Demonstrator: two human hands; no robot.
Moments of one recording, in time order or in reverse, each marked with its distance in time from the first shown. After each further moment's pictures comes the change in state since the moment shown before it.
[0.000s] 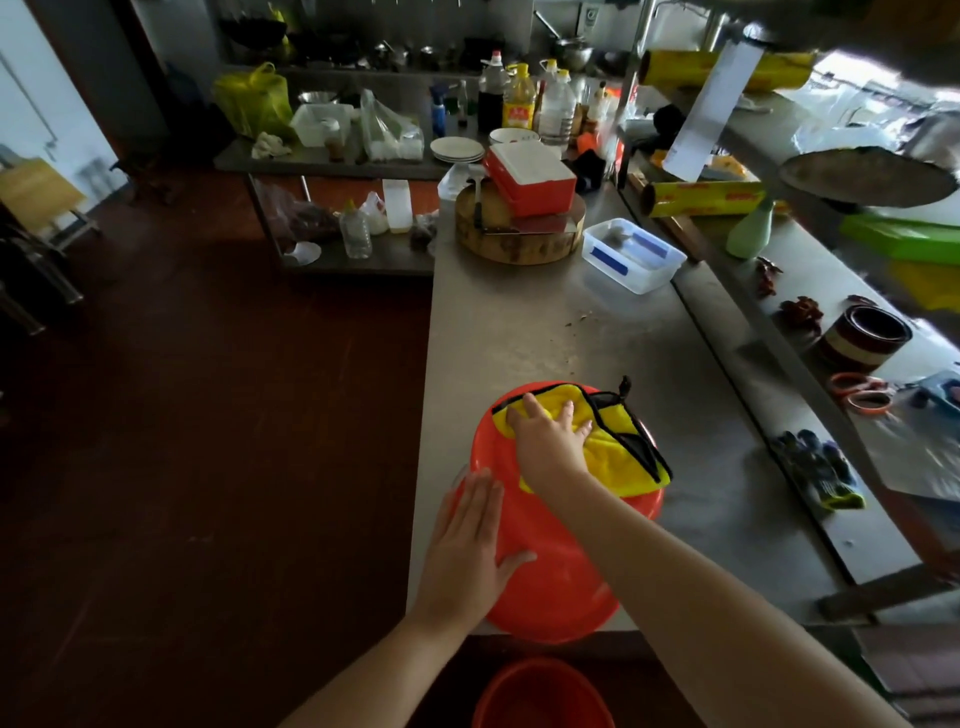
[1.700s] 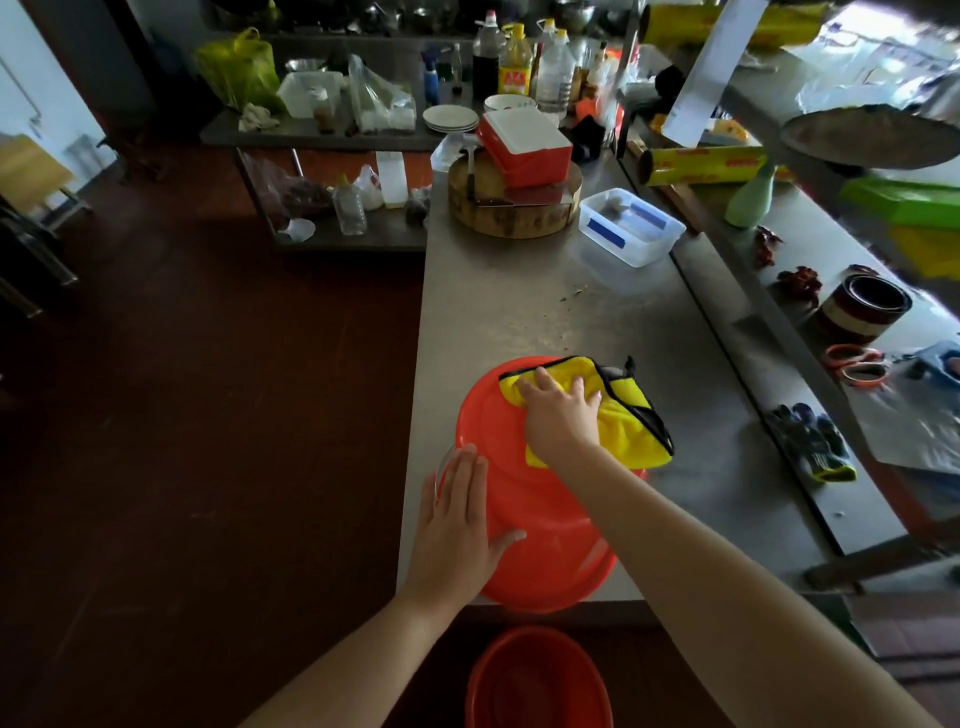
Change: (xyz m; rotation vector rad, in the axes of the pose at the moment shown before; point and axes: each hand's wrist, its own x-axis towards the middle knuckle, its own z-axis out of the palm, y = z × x) left_hand 0.001 0.016 -0.005 0.138 -0.229 -0.130; right_hand 0.007 0.039 0.007 0.007 0.031 0.037
